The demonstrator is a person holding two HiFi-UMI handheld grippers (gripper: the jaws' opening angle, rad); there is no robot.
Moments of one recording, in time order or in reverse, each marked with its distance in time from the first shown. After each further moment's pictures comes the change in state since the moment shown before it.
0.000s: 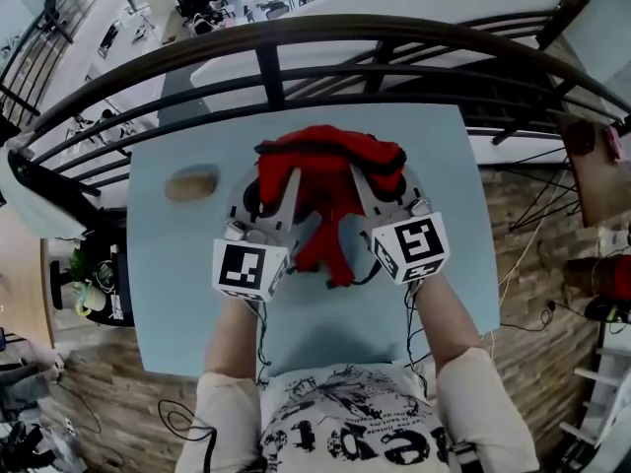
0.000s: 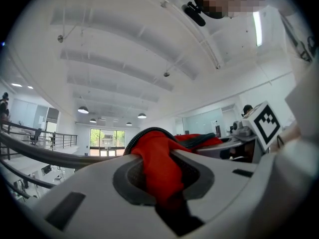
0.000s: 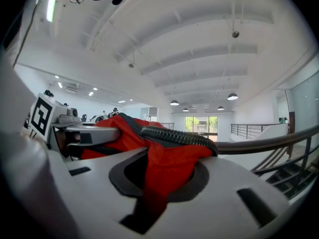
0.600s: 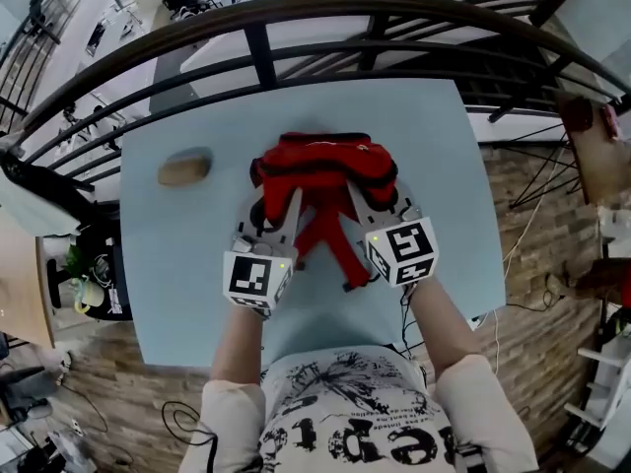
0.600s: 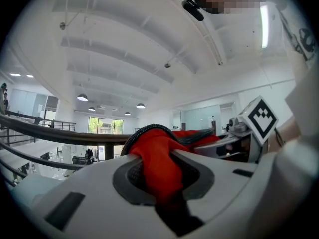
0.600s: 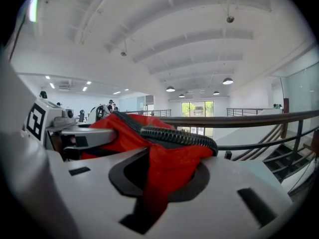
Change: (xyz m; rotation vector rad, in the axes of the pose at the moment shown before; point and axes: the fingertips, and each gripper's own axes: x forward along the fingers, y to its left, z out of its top) left arm -0.040 -0.029 -0.088 -0.067 0.106 -0.041; right arm -0.028 0.025 -0.088 0.080 0.170 -0.028
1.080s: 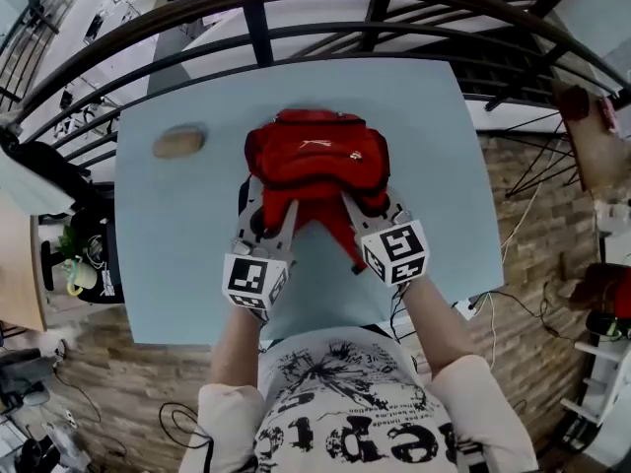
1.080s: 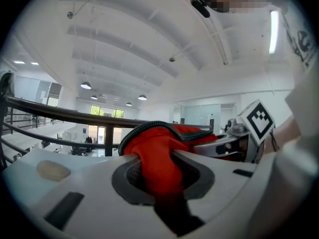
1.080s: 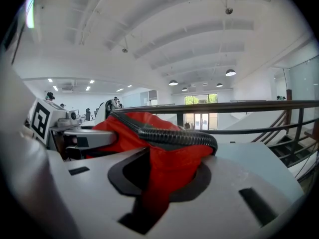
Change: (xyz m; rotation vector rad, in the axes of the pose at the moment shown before) left arm -0.065 -0.044 -0.068 -0.090 0.090 -0.004; right arm -0.050 0.040 -0.078 0.035 0.075 0.063
